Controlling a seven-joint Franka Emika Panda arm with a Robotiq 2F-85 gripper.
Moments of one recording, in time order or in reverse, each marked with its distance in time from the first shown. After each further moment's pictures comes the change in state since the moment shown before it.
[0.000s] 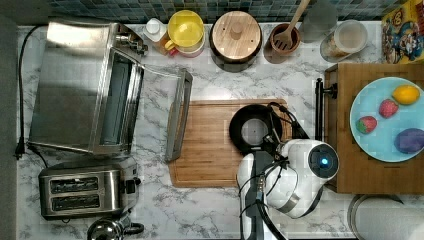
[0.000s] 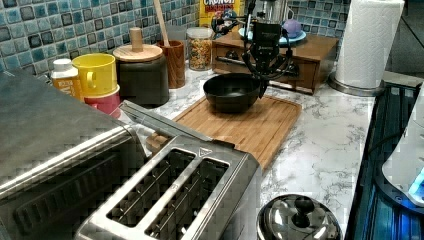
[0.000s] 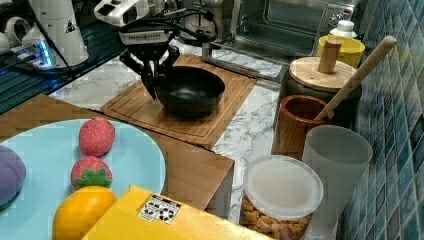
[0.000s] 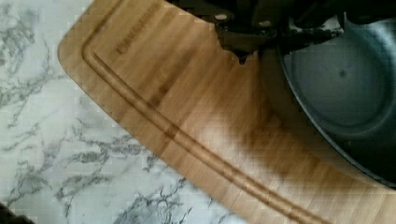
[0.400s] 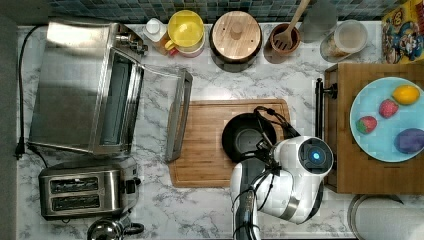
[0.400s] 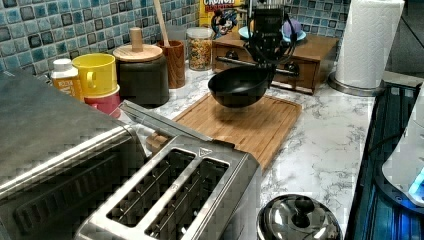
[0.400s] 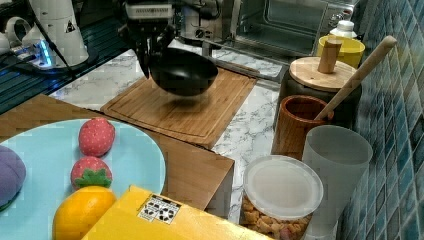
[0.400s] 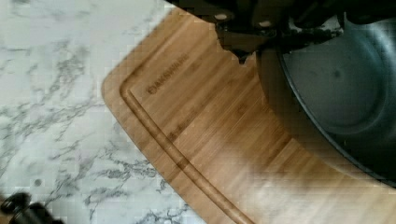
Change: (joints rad) arm 0.016 -0.122 0.024 0.023 -0.172 -0.199 0.040
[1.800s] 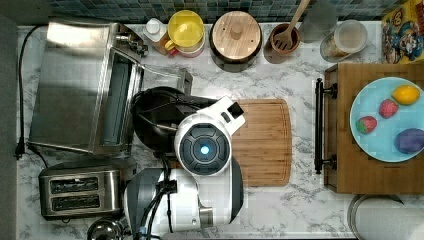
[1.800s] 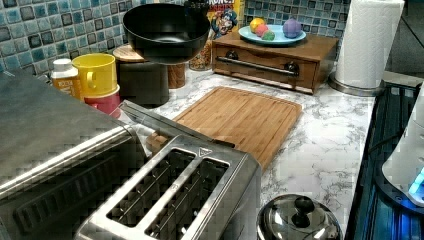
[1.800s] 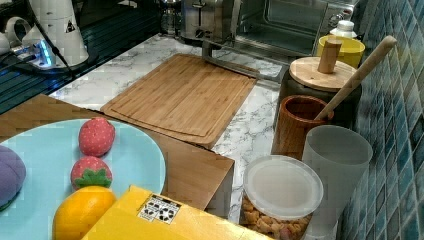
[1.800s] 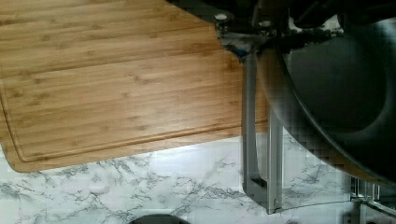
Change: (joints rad) arm 0.222 -0.136 0.212 0.256 0.050 -0.140 -0.242
